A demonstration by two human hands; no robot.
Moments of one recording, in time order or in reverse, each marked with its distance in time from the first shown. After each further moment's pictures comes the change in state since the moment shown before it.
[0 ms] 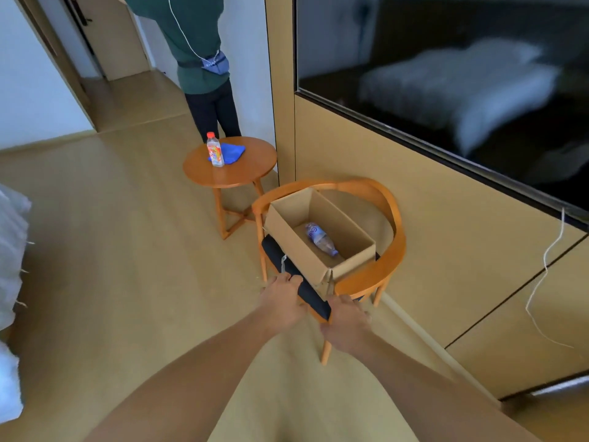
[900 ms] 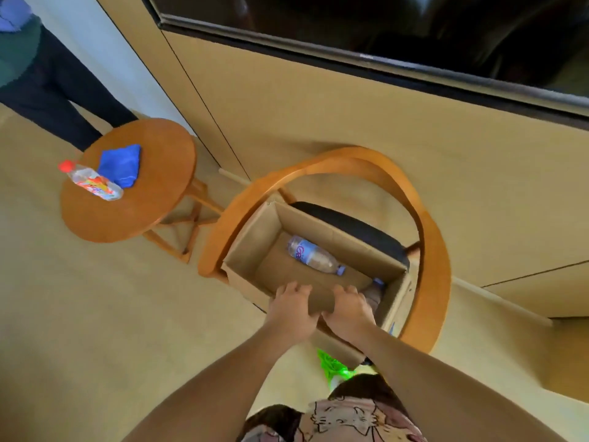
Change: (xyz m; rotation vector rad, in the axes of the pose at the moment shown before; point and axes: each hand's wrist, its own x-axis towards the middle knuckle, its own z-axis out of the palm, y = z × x) left_hand 0.404 -0.043 0.009 0.217 -0.383 0.187; right_hand 0.371 0.007 -0.037 0.427 -0.138 0.427
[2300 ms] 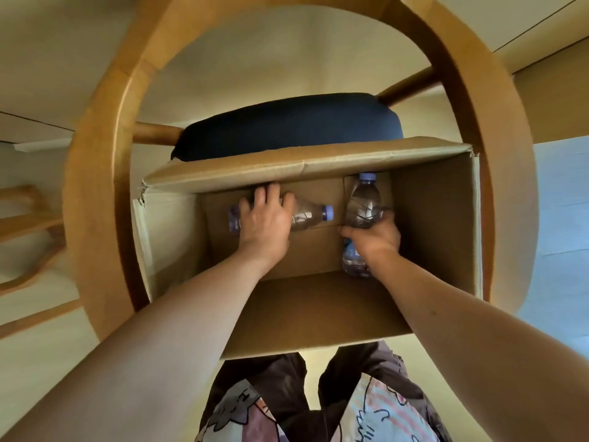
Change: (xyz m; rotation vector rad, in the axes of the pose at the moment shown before) left_hand 0.272 -0.066 0.074 0.626 -0.097 0.709; right_hand 0.179 0.054 0.127 1.023 0.419 1.073
